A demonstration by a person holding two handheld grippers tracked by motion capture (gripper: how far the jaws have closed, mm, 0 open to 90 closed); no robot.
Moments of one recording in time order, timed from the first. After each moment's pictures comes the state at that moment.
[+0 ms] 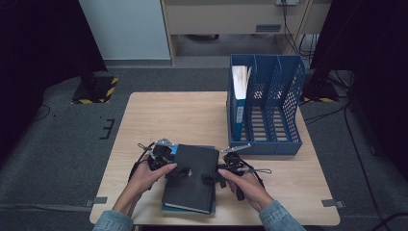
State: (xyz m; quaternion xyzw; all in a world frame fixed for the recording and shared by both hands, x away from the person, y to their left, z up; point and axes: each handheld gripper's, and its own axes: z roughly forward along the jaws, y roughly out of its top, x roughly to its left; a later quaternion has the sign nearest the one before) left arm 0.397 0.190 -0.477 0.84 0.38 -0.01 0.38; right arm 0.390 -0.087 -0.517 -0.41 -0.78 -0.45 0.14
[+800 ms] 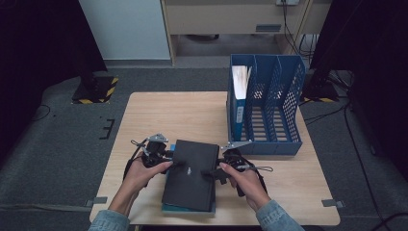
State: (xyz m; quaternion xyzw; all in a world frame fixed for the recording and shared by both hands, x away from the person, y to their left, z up) left arm 0.393 0.206 -0.446 0.83 0.39 0.01 0.41; right arm 0.387 -0.085 -0.486 -0.38 -0.80 -0.46 0.08
